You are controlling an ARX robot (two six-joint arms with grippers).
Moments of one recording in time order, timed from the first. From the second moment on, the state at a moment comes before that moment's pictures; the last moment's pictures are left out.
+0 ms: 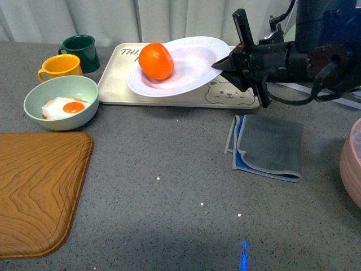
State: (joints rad) left arm 0.00 0.00 0.02 0.00 0.00 -0.01; right arm 0.19 2.39 1.36 0.55 -0.58 1.09
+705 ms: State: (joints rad) left arm 0.00 0.00 0.02 0.00 0.00 0.00; right arm 0.22 2.20 1.20 0.85 0.12 0.25
